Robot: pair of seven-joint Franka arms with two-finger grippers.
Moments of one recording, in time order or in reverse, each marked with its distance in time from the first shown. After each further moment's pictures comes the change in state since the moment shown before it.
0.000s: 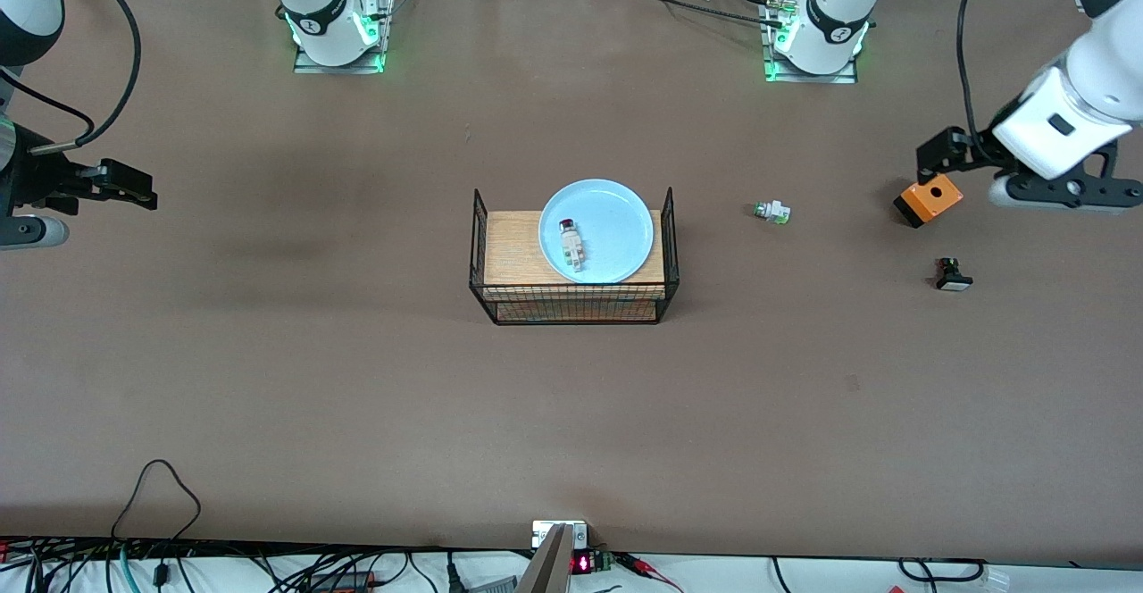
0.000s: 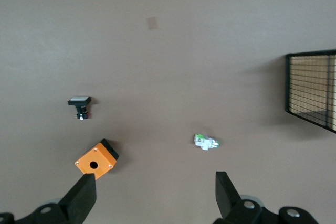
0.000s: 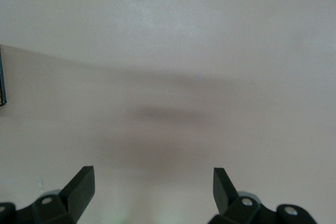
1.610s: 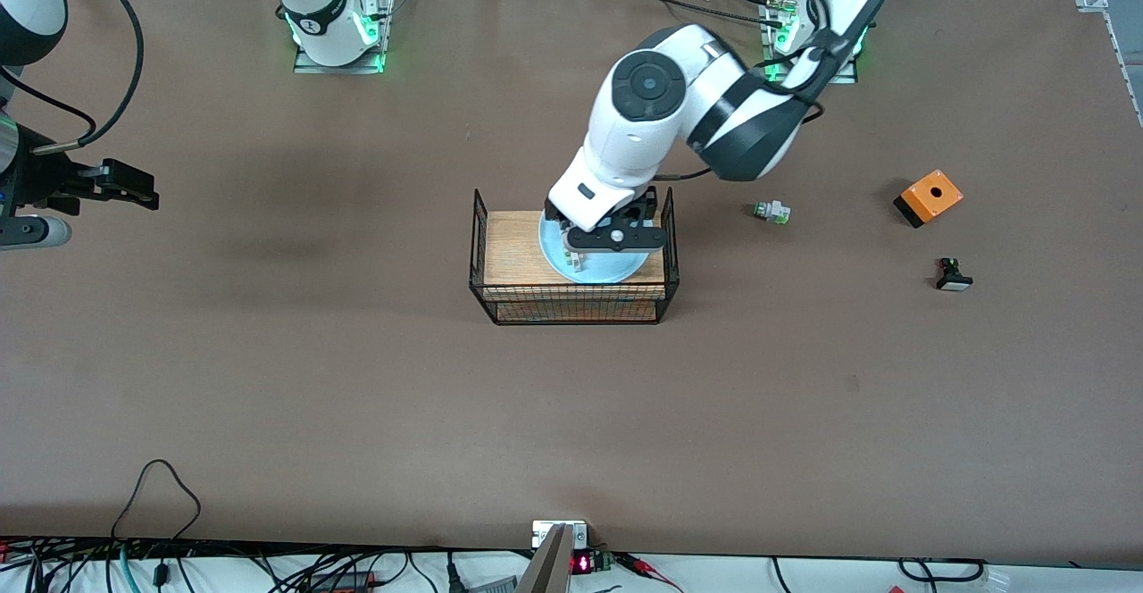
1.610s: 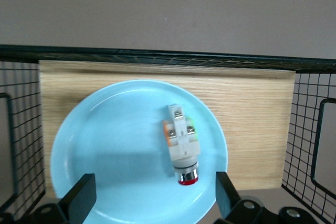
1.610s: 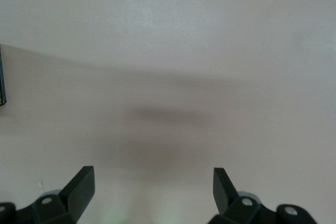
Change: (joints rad) left arm -0.348 0.573 -0.346 0.271 0.105 0.413 -0.825; right arm 0.003 0.000 0.001 0.001 -0.003 0.000 0.001
